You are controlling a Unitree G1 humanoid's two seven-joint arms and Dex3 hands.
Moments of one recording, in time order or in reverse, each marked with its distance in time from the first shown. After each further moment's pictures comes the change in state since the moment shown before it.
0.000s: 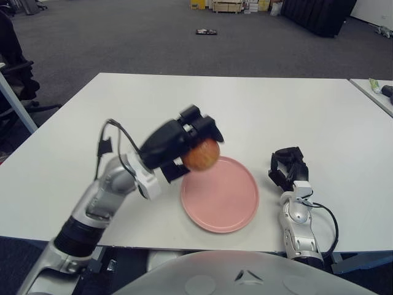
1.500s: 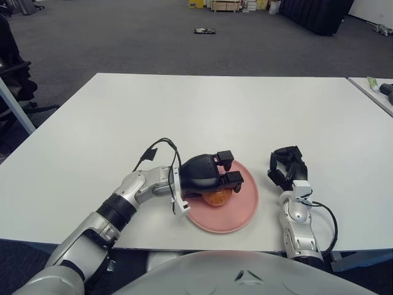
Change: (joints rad) left arm -0.241 -0.084 -0.257 0.553 0.492 -0.348 0.201; right arm 0.002 0.000 0.002 -0.010 -0.001 0.011 -0.001
